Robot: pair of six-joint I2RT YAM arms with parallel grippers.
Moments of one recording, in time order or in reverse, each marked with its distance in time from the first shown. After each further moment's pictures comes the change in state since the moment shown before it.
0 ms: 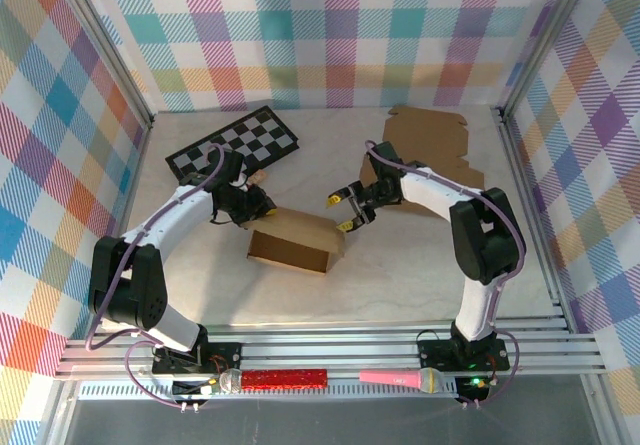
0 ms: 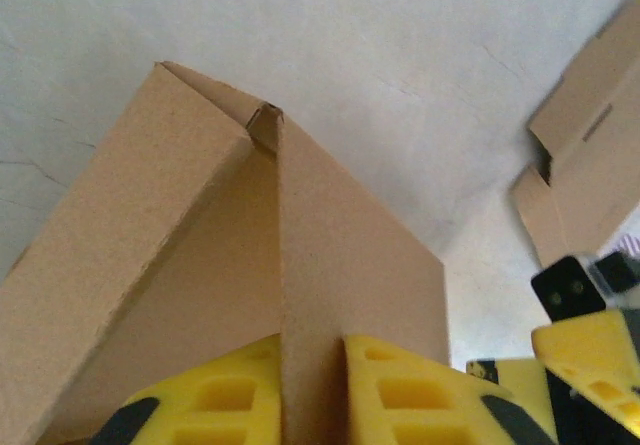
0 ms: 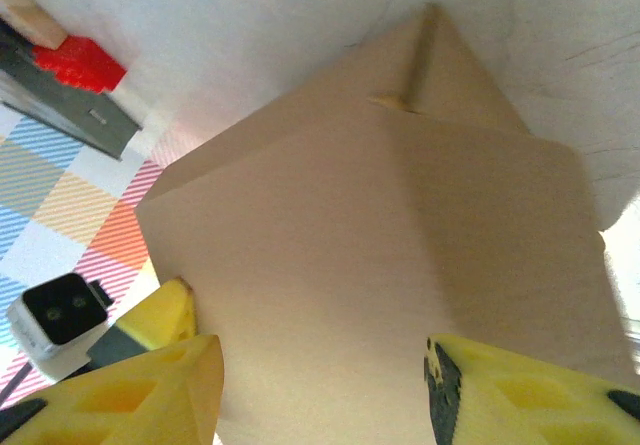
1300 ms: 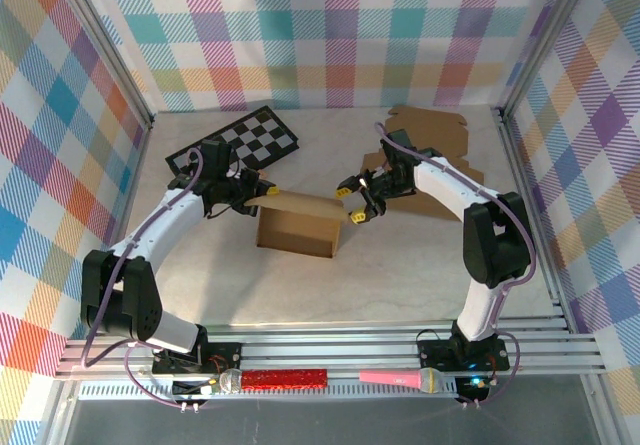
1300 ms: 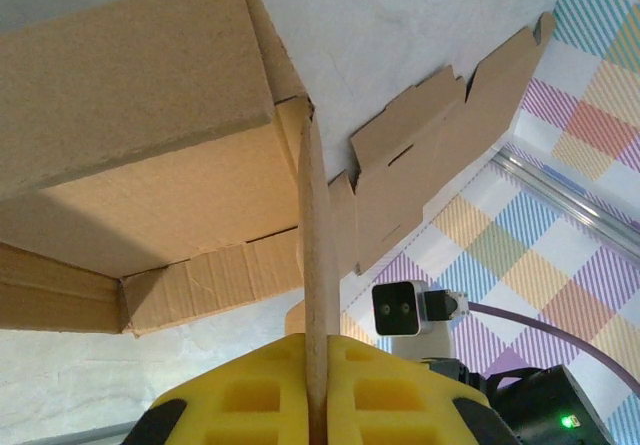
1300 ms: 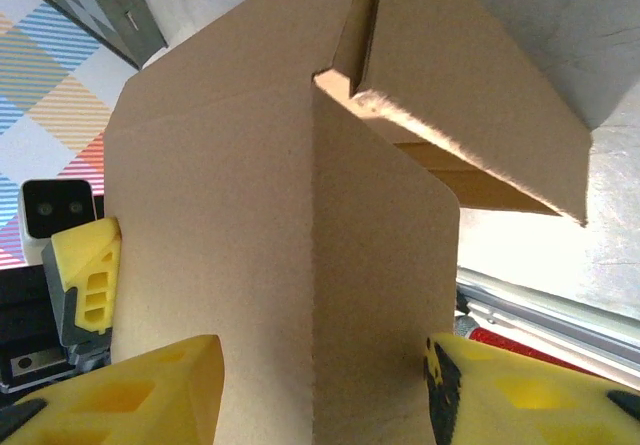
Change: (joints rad) left arm 0.046 -0.066 -0.006 0.177 0.140 -0.502; right arm -0.051 -0.047 0.072 -0.174 -0.079 -0.291
